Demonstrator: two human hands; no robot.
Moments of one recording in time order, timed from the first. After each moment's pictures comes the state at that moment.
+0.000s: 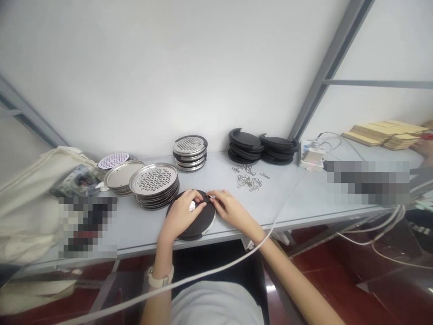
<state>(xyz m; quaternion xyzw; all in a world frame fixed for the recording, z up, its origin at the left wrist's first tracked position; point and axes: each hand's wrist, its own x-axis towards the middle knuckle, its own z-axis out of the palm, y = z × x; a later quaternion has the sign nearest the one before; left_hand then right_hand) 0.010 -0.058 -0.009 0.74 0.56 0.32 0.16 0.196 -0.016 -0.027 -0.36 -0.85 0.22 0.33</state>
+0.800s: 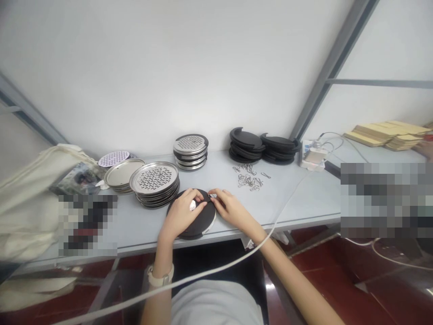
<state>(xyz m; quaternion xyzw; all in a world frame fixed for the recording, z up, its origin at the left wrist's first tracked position) 0.009 -0.059 -0.010 0.75 0.57 0.31 0.16 0.197 -0.015 -0.033 -0.38 -0.84 0.23 0.31</state>
